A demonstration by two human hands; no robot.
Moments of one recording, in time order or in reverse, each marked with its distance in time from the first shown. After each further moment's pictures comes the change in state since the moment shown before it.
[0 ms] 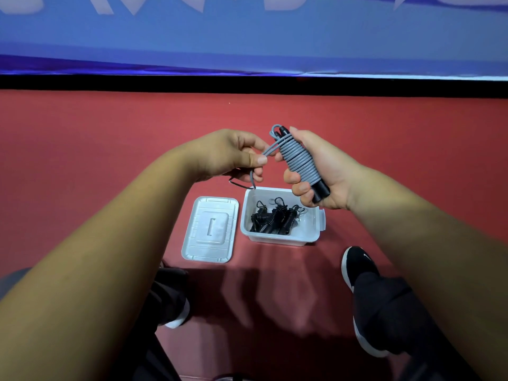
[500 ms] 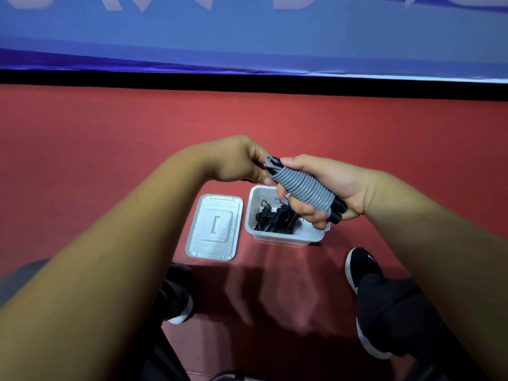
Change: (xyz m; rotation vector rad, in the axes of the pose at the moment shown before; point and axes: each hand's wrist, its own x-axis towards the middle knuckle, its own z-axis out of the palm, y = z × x) left_hand -0.002 0.000 0.000 0.467 -0.054 0.050; right_hand -0.012 0.009 0.004 -0.248 -0.295 0.121
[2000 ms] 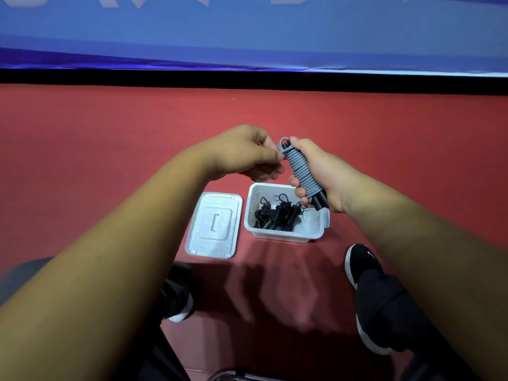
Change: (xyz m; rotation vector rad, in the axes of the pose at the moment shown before) left_hand 0.007 0.019 0.016 -0.440 0.120 -0.115; right_hand 0.041 0.011 -0.014 0.189 0.543 -0.134
